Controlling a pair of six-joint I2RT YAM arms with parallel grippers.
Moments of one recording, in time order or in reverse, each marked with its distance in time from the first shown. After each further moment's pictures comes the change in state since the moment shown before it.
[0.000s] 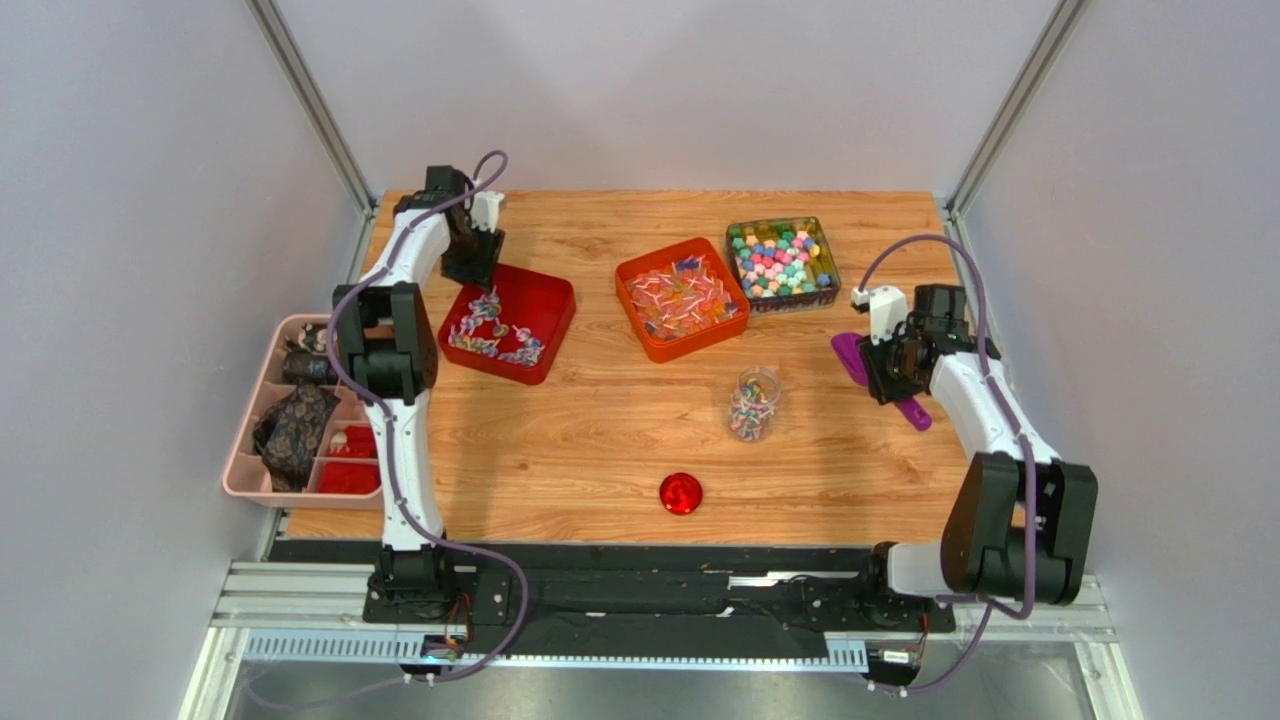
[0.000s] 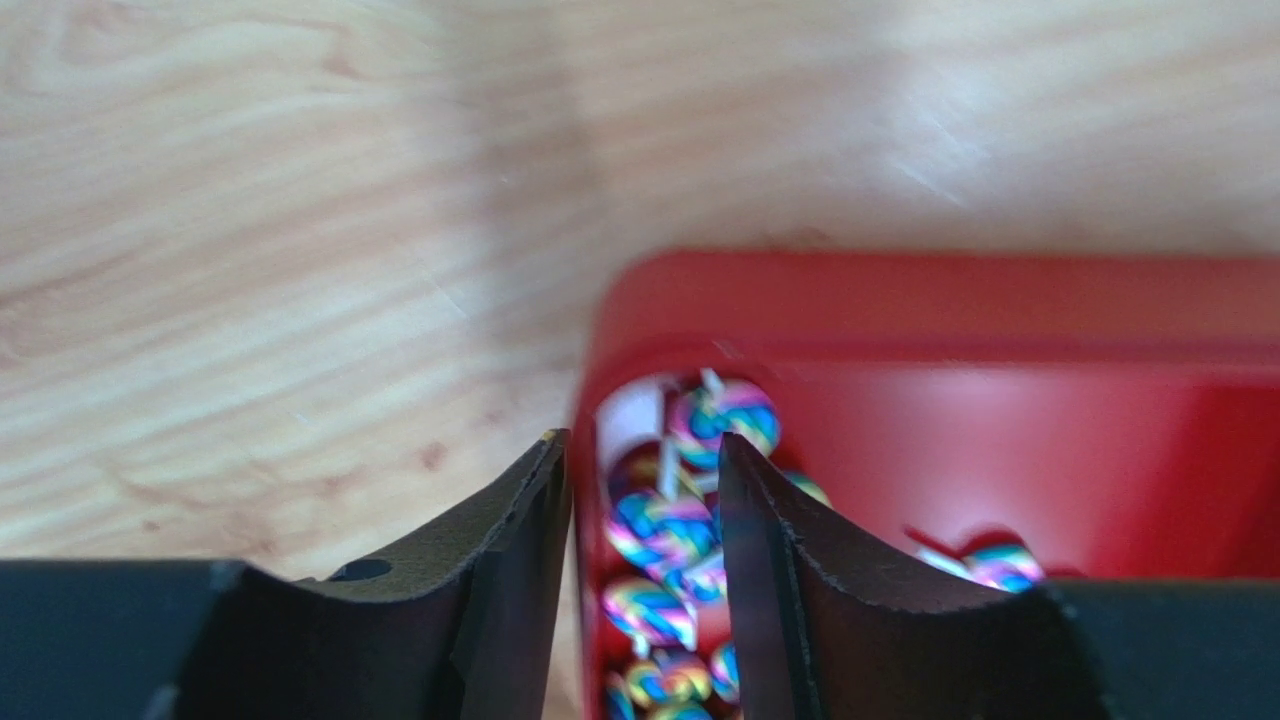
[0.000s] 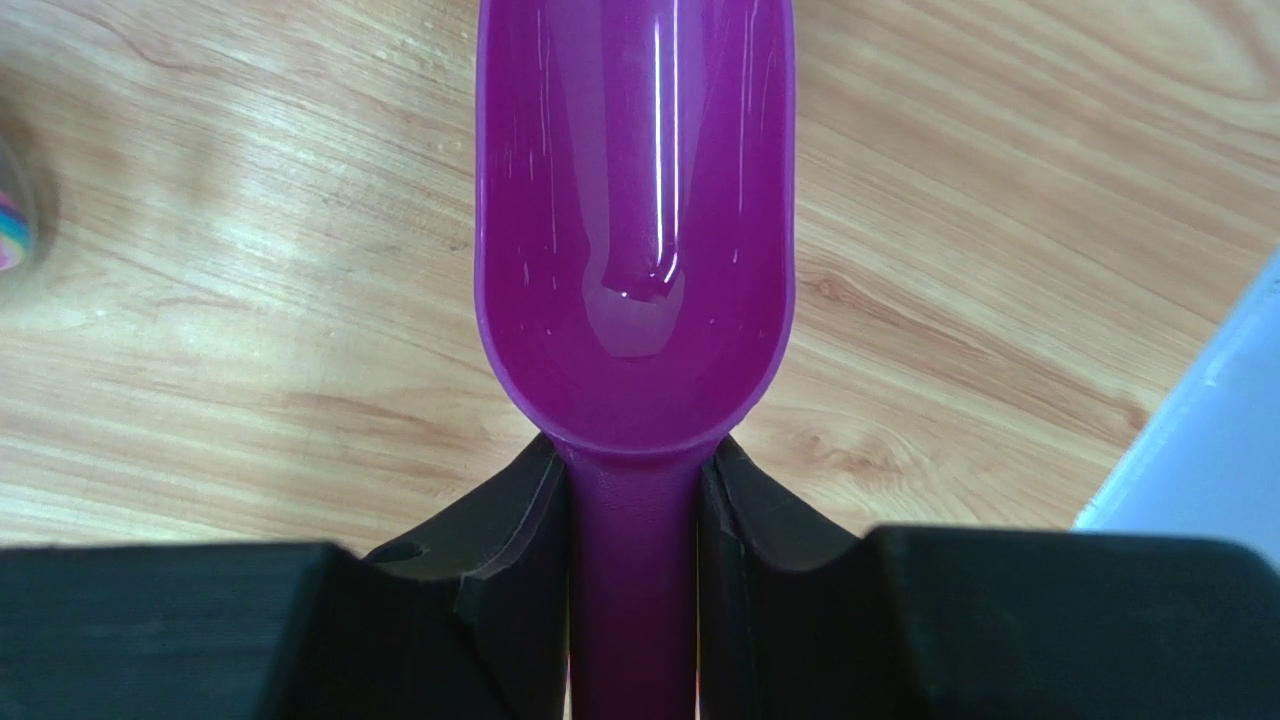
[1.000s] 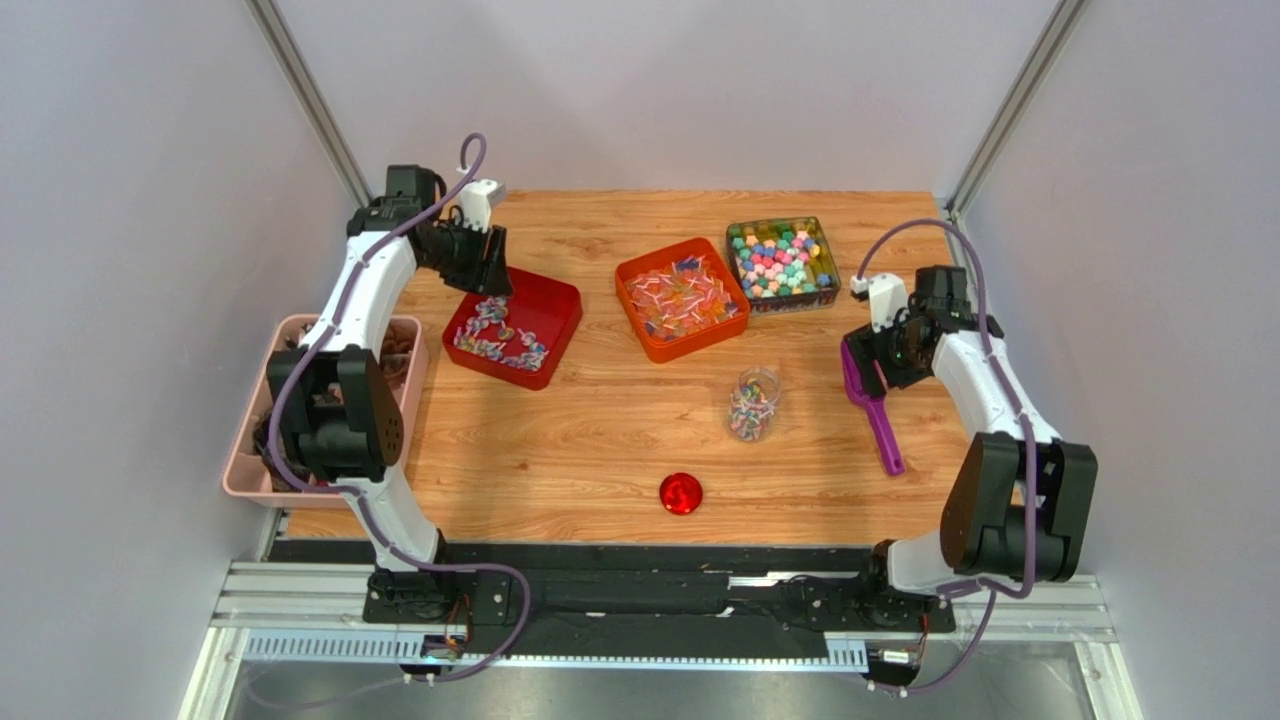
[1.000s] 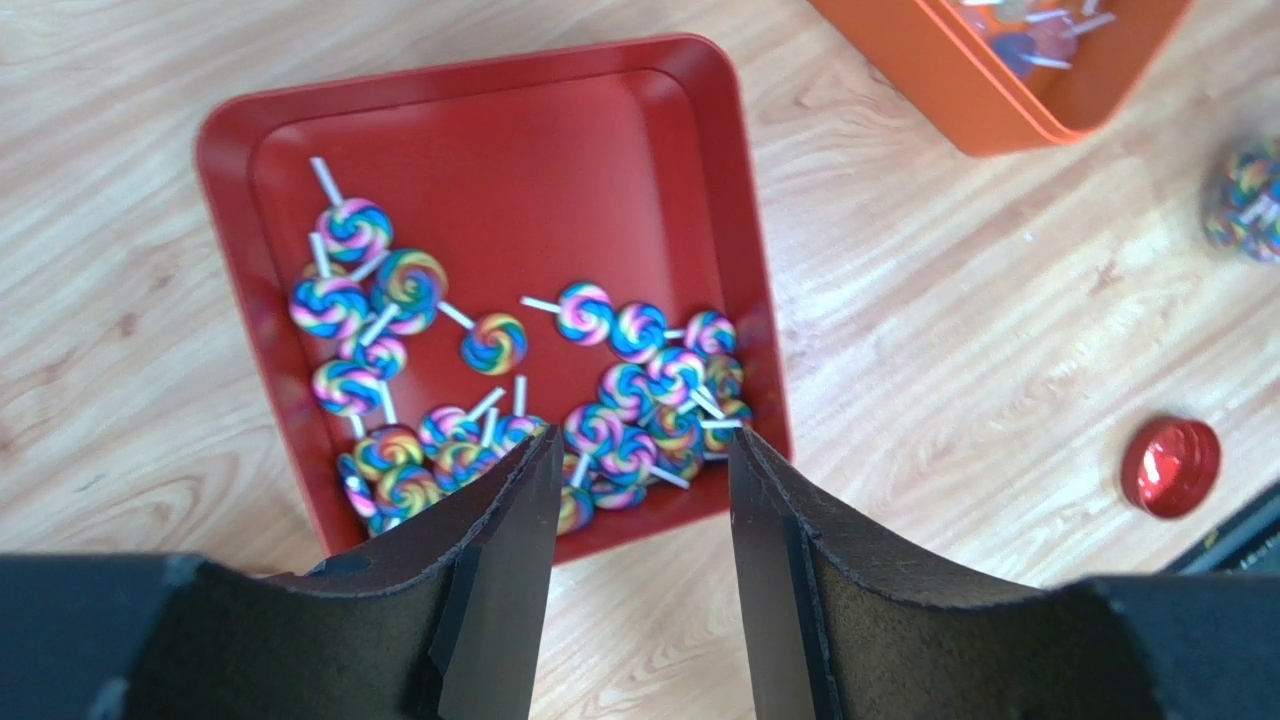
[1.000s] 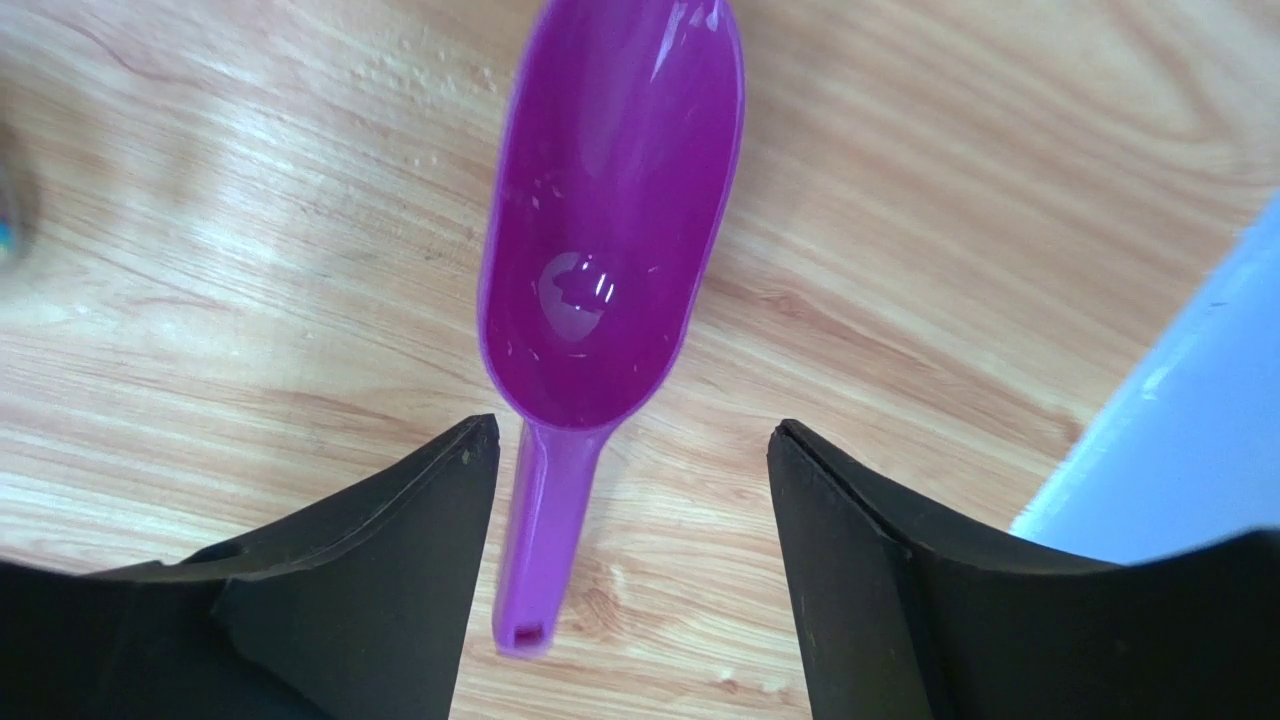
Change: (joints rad) left arm -0.008 -0.546 -0.422 -0.009 0.405 0.027; right arm 0.000 0.112 0.104 -0.070 0.015 -0.046
